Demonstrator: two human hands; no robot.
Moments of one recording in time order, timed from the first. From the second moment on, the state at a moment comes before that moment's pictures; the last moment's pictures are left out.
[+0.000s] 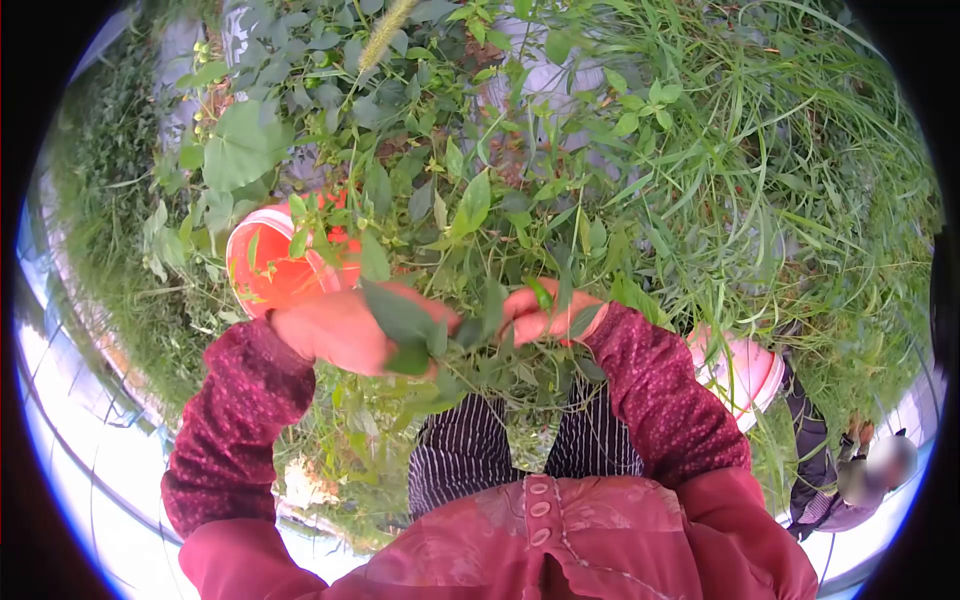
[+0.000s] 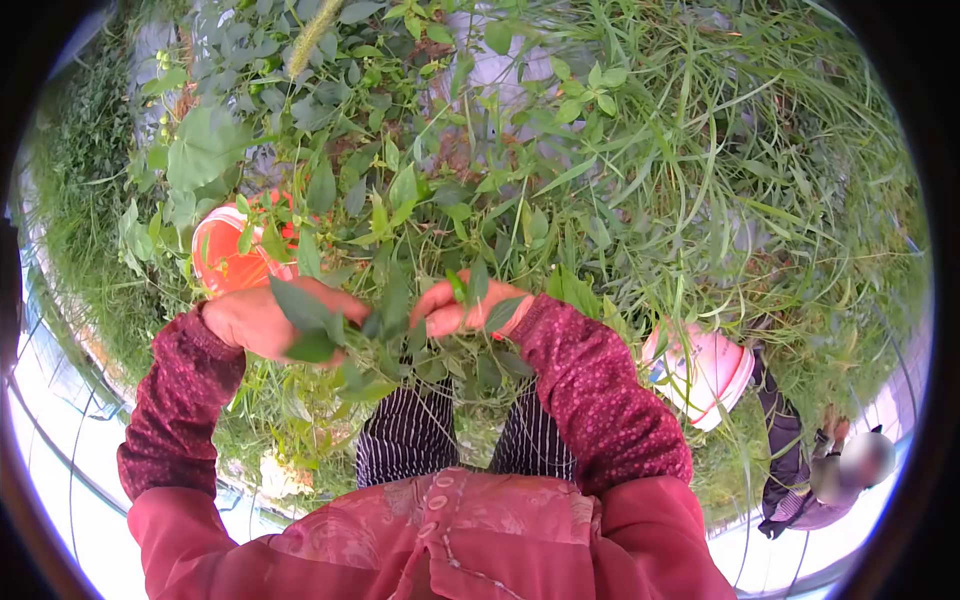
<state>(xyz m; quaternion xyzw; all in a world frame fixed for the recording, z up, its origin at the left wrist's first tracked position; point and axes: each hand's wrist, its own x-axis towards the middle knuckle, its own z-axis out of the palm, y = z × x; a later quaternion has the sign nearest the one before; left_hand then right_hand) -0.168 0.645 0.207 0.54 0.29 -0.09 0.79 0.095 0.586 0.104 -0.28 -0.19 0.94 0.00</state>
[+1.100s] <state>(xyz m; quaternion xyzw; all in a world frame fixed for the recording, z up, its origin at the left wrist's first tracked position) -0.066 0.673 0.060 0.67 0.40 -0.44 0.45 0.095 0.513 0.072 -0.15 -0.46 0.84 -0.24</state>
